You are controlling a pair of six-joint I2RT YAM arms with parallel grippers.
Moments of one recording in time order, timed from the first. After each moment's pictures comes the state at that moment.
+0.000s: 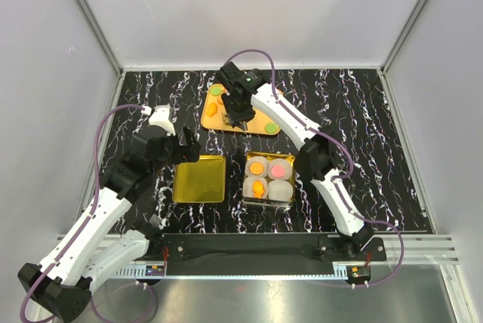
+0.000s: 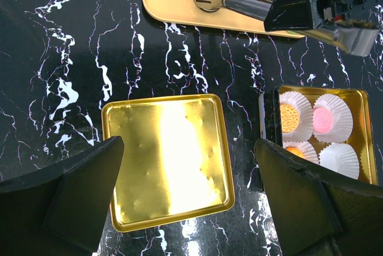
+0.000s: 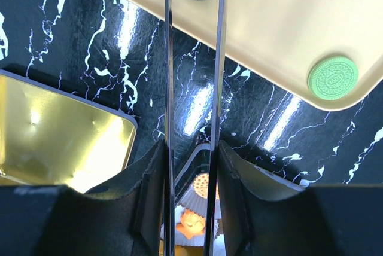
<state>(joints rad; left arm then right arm) -0.48 0.81 0.84 -0.58 -0.16 -0.40 0.74 2.43 2.55 -1.26 0.10 0.35</state>
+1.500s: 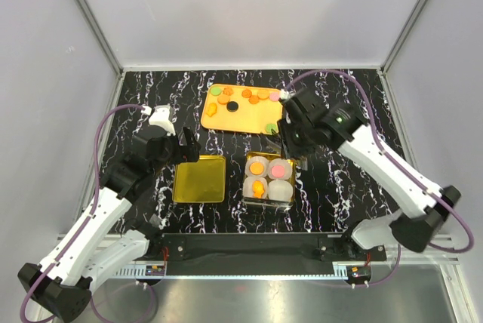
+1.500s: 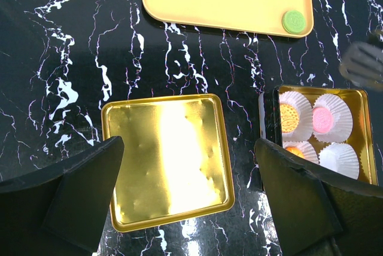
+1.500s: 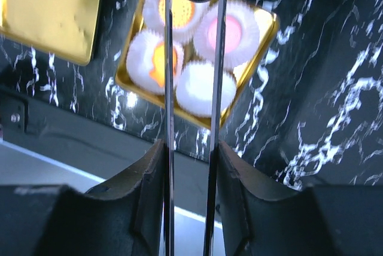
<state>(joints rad) -0.48 0.81 0.84 -0.58 -0.16 -0.40 0.74 1.42 1.57 -1.19 0.07 0.43</state>
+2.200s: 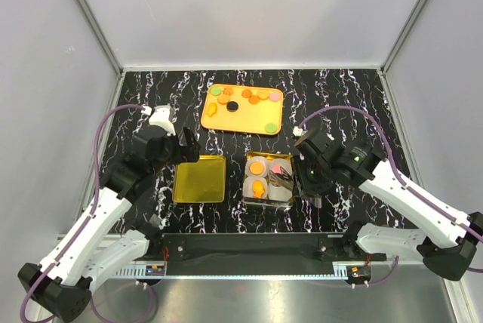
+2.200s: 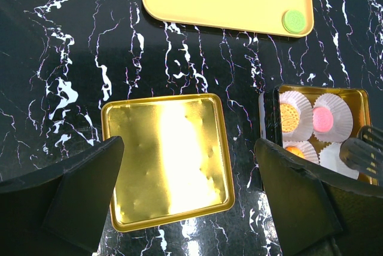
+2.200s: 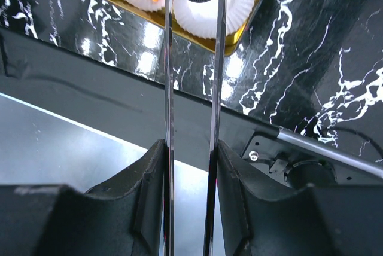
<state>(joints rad) -0.48 0.81 0.84 -0.58 -0.16 -0.40 0.86 1.10 1.21 -1.23 0.01 0.61</state>
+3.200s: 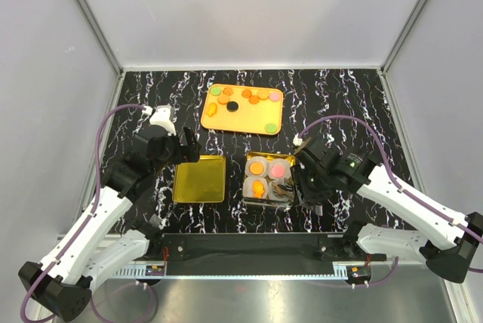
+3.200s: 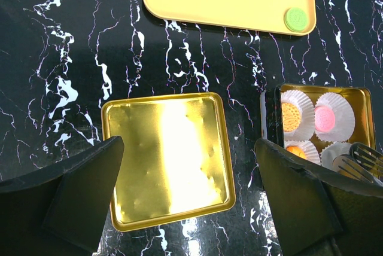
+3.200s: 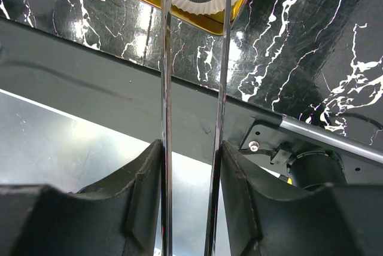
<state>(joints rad) -0.48 0.82 0.84 -0.58 -0.16 -0.40 0.88 1.07 1.09 -1.21 -0.02 0.64</state>
